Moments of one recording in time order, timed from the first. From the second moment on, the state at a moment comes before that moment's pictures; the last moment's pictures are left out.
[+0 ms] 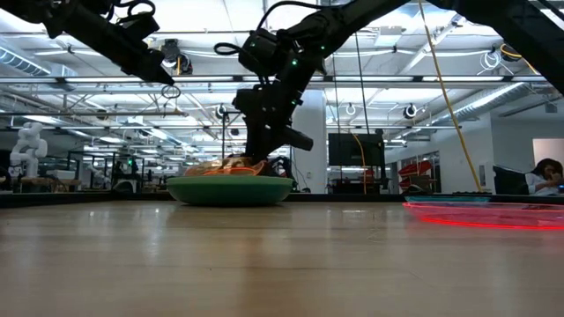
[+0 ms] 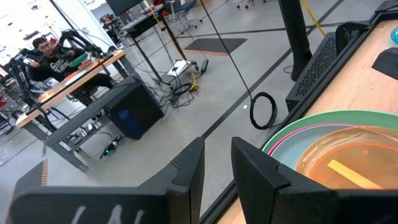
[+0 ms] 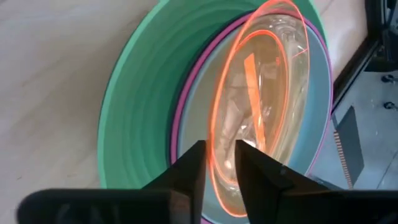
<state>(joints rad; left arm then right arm) 0.63 0.74 0.59 -0.09 -0.31 0.38 -0.27 2.14 1.73 -0.55 0.14 -1.20</state>
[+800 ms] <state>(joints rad) 0.63 0.74 0.59 -0.09 -0.31 0.37 -0.30 2.12 1.73 -0.51 0.33 -0.92</state>
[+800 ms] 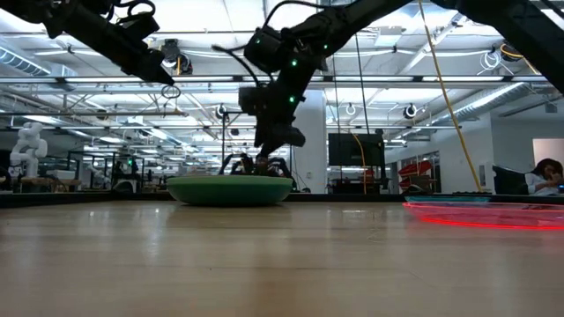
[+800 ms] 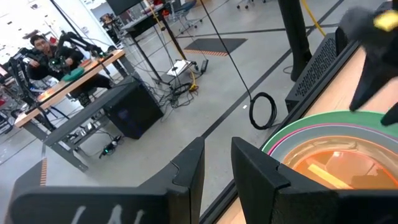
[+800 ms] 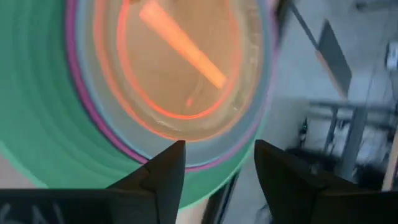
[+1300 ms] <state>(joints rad) 0.63 0.74 0.59 -0.11 -0.31 0.30 -0.27 2.07 1.73 -0.87 0.34 -0.08</state>
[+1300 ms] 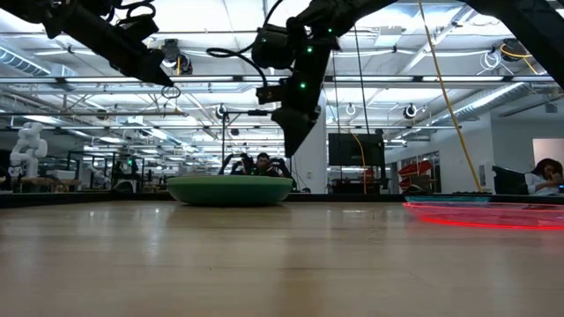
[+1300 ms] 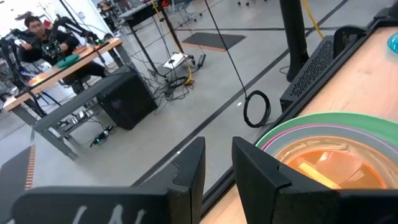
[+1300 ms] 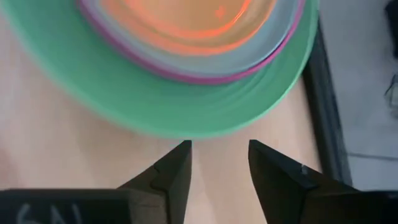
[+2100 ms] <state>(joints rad) 0.62 0.74 0.59 -0.21 -0.31 0.07 -0.41 1.68 1.19 -0.89 0.28 0.05</state>
